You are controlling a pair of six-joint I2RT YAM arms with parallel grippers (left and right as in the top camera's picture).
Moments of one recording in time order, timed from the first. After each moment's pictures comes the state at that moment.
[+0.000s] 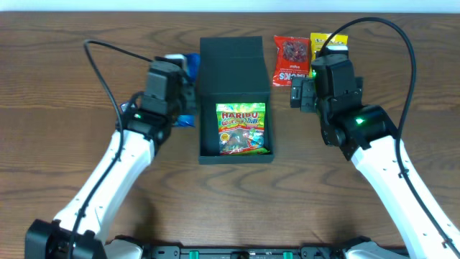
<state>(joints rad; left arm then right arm) -0.34 1.44 1.03 -0.37 0.02 -0.34 0.36 1.37 1.22 -0.66 0.36 0.26</state>
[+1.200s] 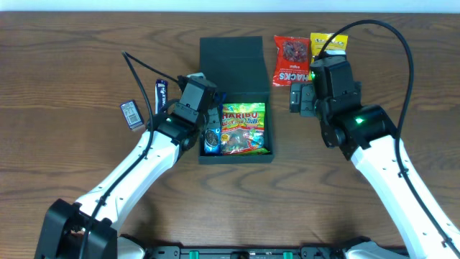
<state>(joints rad) -0.49 1.52 1.03 -0.42 -0.09 -0.59 0.36 1.37 1.22 -0.71 0.33 0.27</state>
